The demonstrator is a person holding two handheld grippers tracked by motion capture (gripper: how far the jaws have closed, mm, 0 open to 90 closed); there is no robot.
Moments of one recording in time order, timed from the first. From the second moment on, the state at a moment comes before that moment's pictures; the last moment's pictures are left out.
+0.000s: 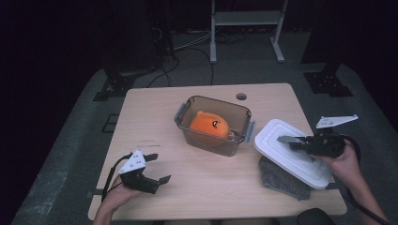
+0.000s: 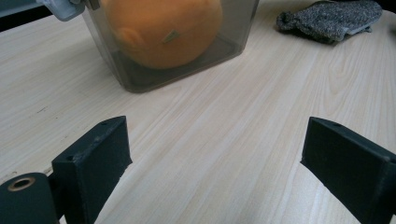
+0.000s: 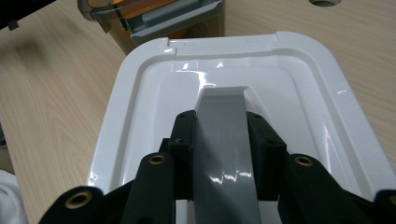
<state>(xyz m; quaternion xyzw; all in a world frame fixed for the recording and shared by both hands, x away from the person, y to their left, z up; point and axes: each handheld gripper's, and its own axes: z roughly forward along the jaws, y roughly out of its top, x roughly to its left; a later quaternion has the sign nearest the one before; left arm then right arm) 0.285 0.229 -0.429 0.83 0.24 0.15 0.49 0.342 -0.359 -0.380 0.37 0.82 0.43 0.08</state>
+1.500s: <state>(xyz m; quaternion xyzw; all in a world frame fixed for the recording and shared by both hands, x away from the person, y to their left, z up) 0.285 0.232 -0.430 0.82 0.24 0.15 0.49 0.364 -0.269 -0.291 0.25 0.85 0.45 0.08</state>
